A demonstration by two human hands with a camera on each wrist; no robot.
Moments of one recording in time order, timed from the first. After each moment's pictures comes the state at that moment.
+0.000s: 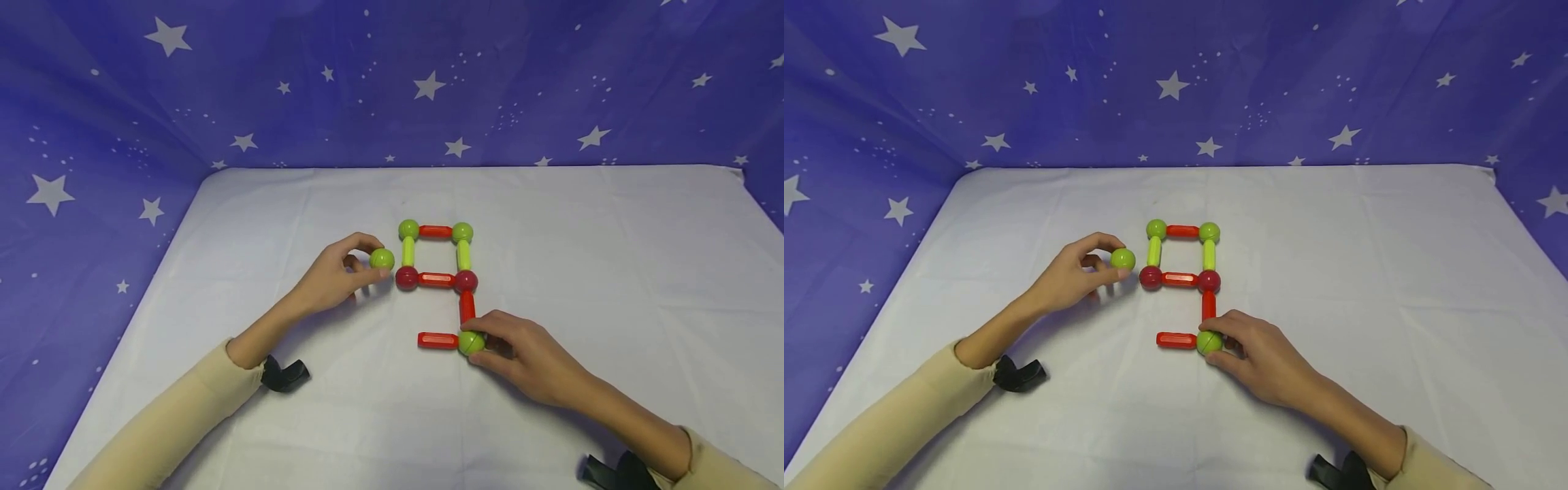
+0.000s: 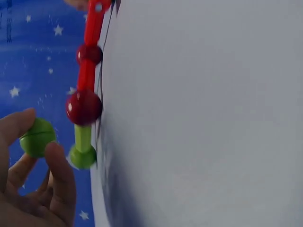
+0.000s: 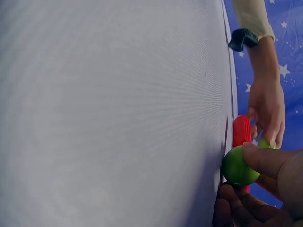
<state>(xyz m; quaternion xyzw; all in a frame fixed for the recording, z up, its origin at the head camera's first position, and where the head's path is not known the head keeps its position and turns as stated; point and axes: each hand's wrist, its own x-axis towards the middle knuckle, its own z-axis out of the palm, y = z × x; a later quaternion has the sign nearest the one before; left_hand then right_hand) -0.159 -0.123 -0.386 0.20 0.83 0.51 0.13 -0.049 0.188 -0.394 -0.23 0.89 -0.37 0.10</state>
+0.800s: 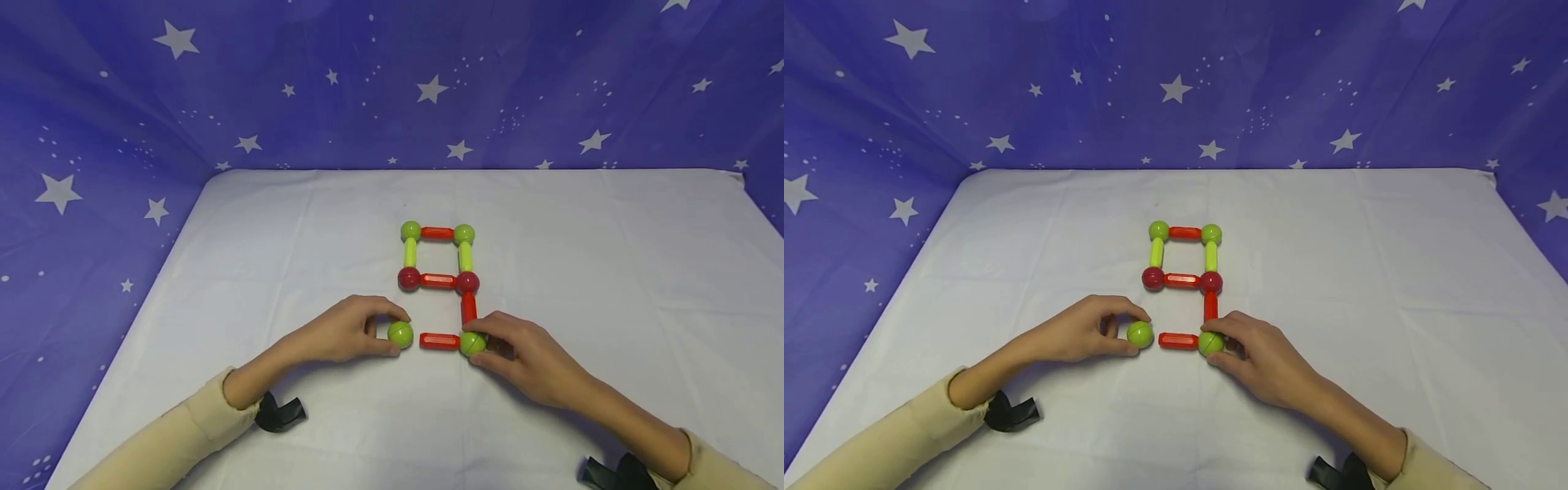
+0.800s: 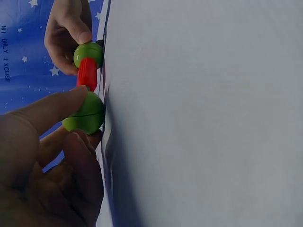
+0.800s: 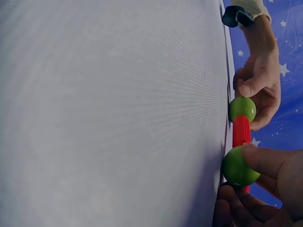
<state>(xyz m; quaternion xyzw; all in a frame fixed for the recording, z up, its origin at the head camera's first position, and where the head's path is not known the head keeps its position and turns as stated) -0.108 -0.117 -0.388 0.32 0.83 0.39 0.24 -0.047 0.185 -0.392 -0.22 0.90 -0.37 0.11</state>
